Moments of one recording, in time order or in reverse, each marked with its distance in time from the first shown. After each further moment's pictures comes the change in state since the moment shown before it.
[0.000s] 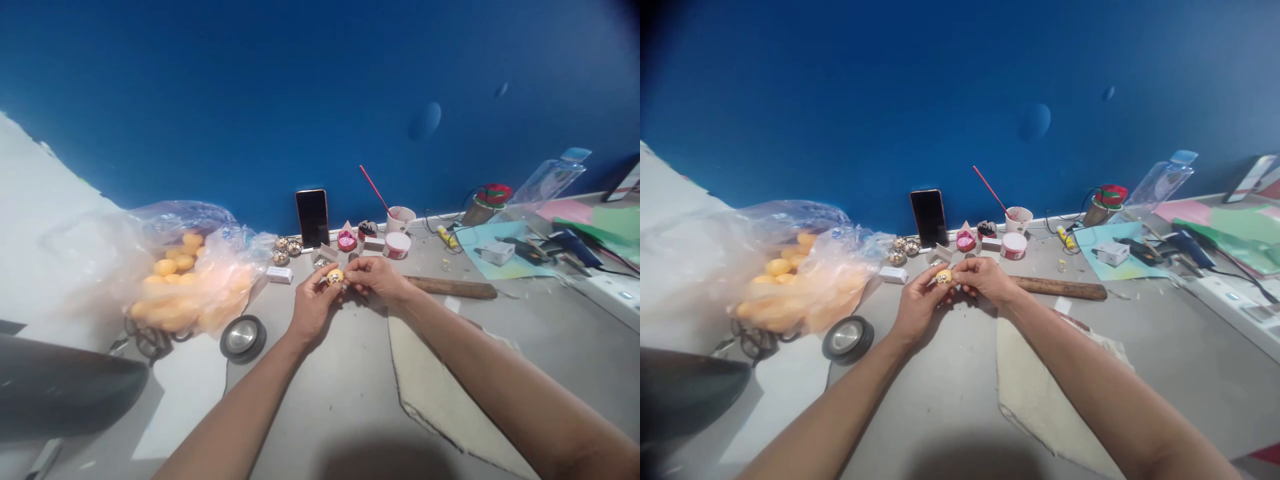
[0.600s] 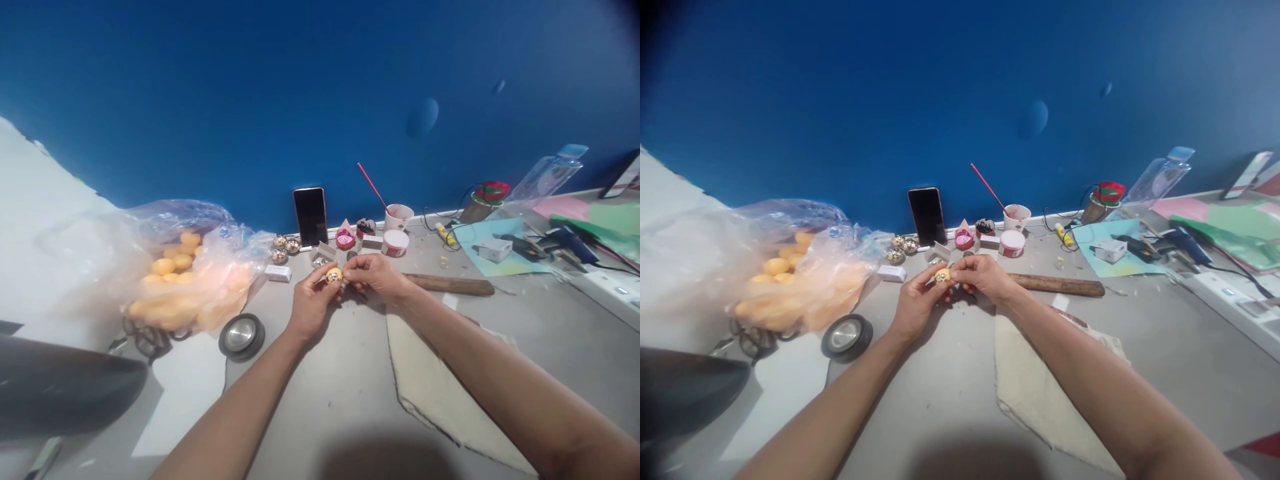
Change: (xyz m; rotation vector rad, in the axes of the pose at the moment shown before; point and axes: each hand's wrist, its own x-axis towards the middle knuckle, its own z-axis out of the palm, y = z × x) left_hand -0.002 0.001 0.001 0.028 0.005 -0.007; right_hand -0.001 -0.002 -0.002 -0.042 -0.003 -0.018
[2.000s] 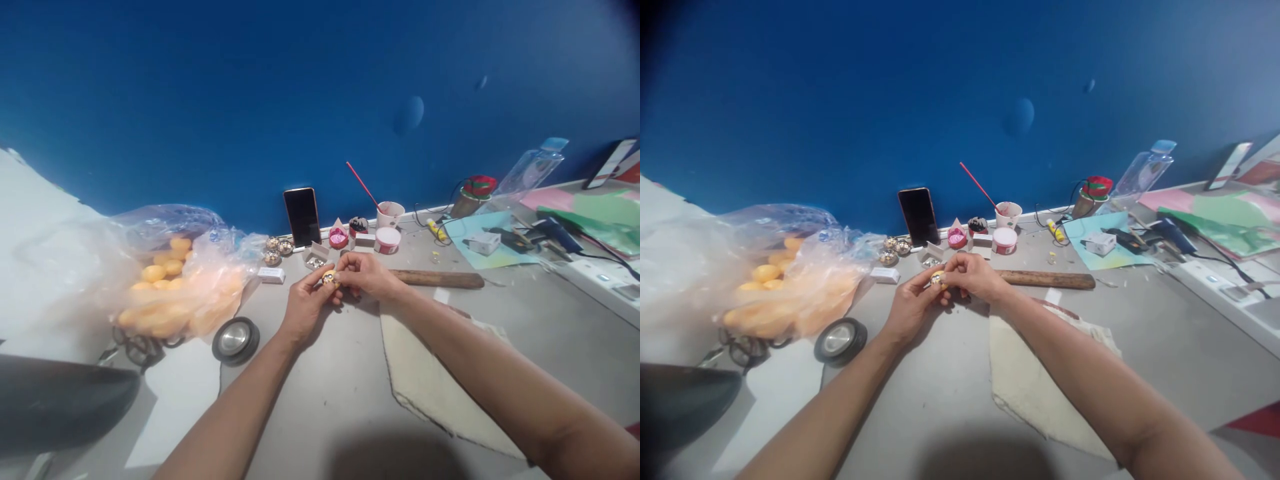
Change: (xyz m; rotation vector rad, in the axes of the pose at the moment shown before) left_hand -0.001 0.000 -0.003 -0.114 -0.094 -0.083; right_hand -0.009 -0.007 0.004 -0.155 -0.009 -0.048
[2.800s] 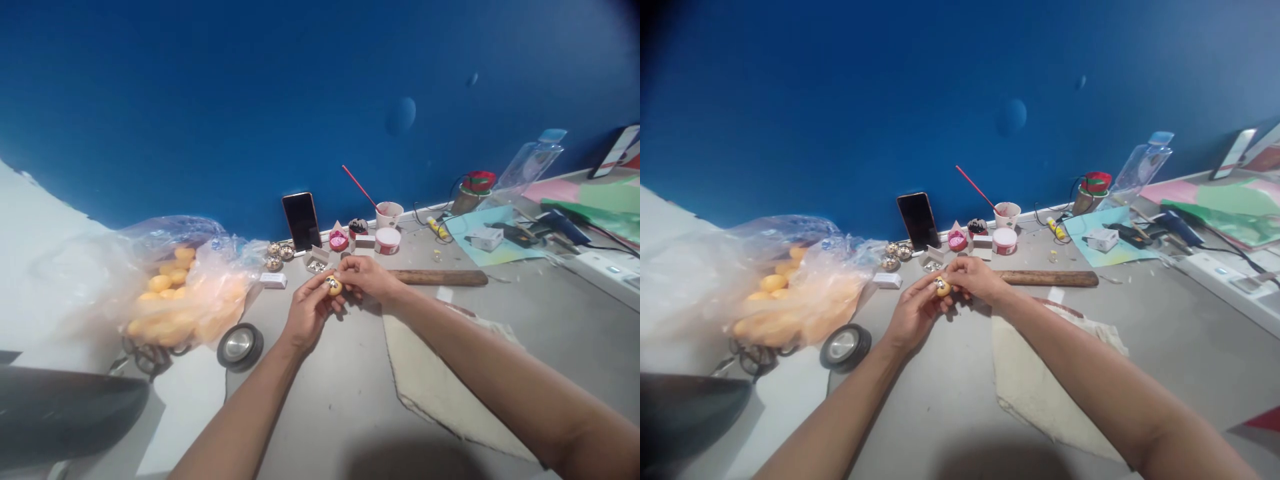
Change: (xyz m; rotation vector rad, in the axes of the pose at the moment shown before) left_hand -0.003 0.005 0.007 -0.174 -0.040 -0.083; right_hand 0.005 0.003 0.003 0.072 0.026 0.047
